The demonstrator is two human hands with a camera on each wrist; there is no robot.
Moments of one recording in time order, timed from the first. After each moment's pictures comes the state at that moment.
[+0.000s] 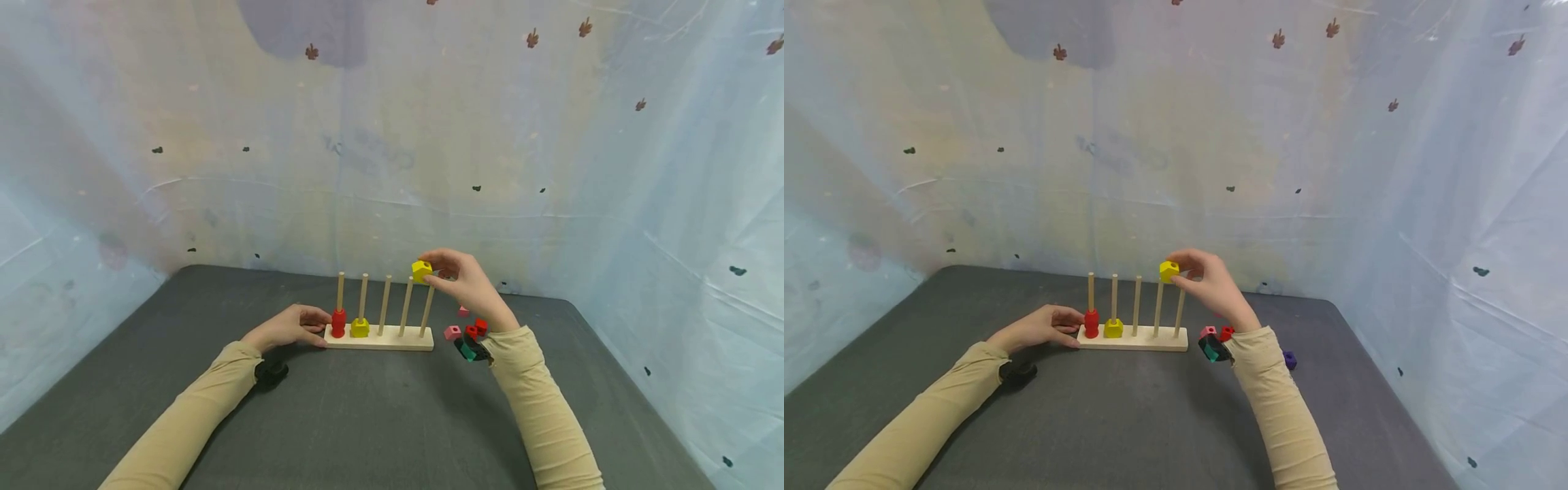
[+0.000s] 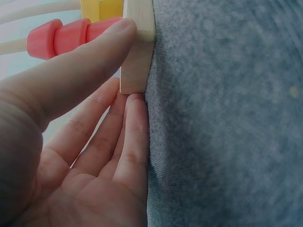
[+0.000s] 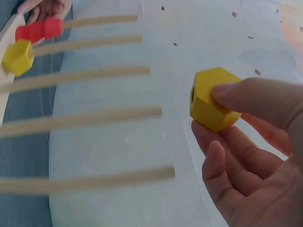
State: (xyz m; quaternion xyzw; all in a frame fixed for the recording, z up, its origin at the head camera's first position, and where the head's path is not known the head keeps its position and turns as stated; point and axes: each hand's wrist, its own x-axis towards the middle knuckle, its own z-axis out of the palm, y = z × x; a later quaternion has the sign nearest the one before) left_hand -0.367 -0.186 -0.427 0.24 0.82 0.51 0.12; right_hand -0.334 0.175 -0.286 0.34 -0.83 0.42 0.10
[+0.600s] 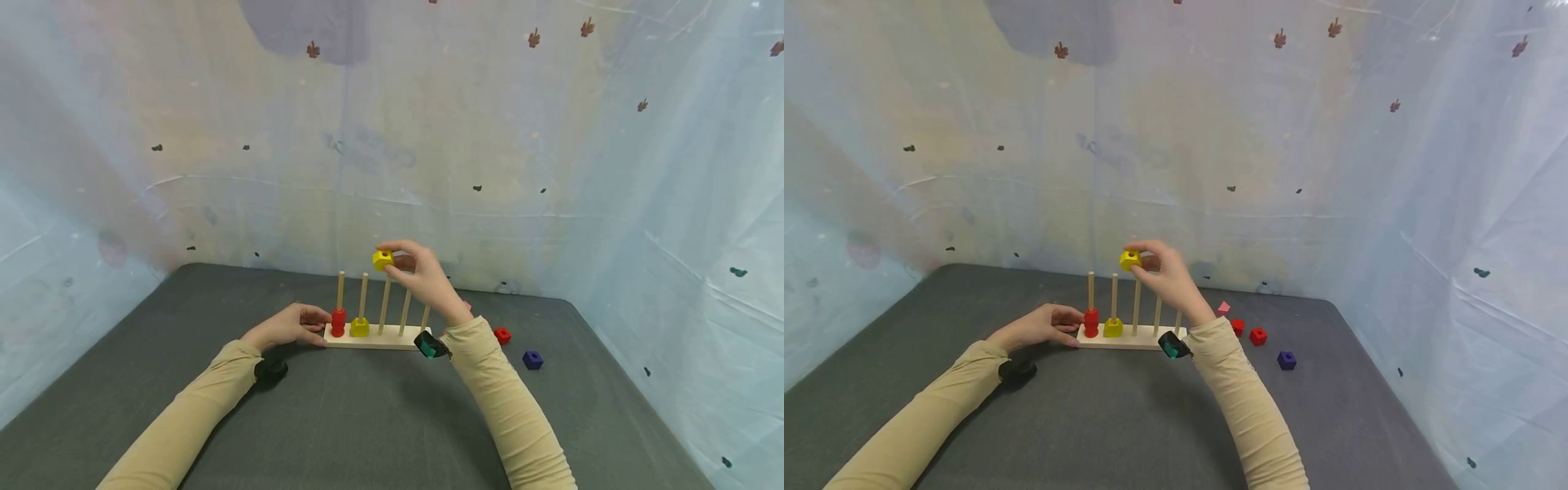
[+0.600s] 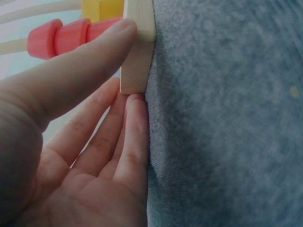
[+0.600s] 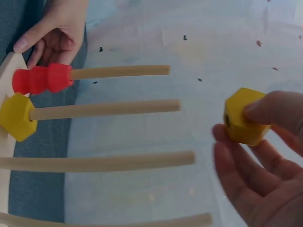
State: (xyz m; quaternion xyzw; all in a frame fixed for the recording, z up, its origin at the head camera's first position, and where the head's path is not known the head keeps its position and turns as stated) left_hand -0.371 -0.187 -0.430 0.23 0.81 0.52 0.13; right_hand -0.316 0.104 -0.269 0.39 -0.78 0.47 0.11
